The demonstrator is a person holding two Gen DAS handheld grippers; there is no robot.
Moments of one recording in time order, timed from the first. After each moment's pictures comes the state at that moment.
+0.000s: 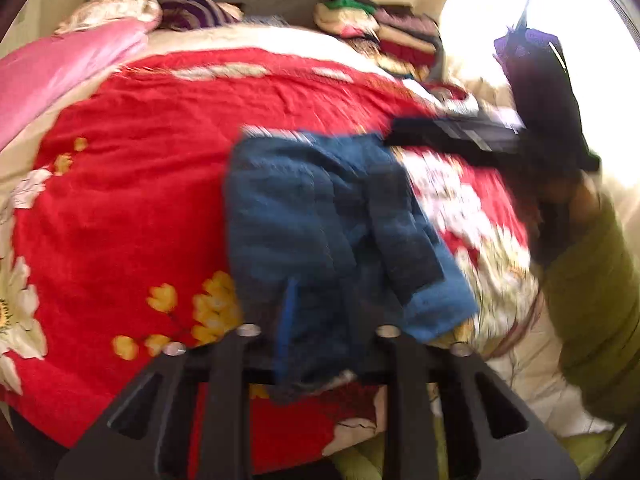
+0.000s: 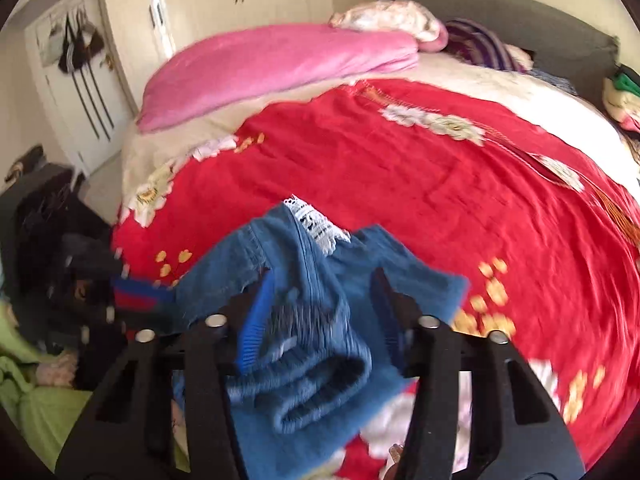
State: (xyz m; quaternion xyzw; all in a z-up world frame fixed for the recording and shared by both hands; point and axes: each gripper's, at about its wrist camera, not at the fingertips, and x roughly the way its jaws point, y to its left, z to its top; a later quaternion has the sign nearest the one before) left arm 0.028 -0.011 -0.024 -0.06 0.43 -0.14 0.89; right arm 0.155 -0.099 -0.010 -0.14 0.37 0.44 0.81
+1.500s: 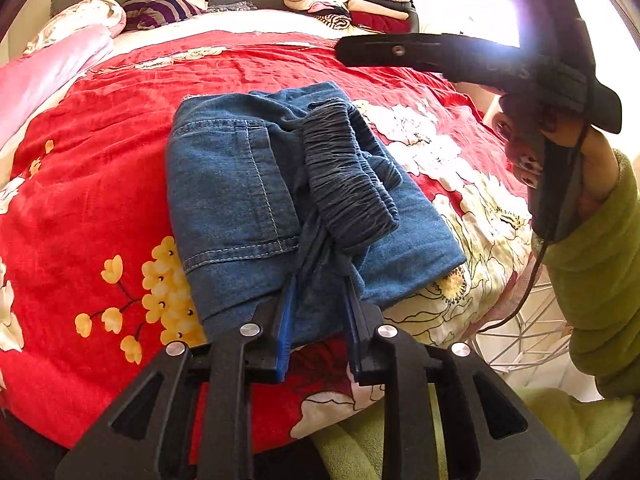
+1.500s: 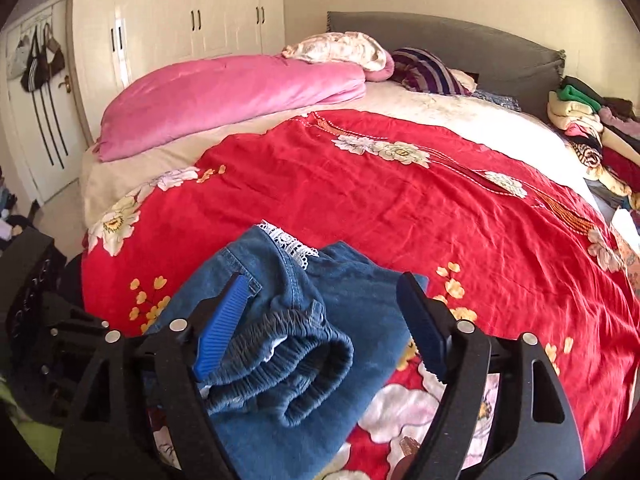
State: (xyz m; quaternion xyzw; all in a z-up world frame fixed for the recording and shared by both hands) left arm 0.016 -0.041 -0.039 -0.02 0.45 -0.17 0.88; right arm 0.118 -0.120 0.003 -0.11 0.30 0.35 0.88
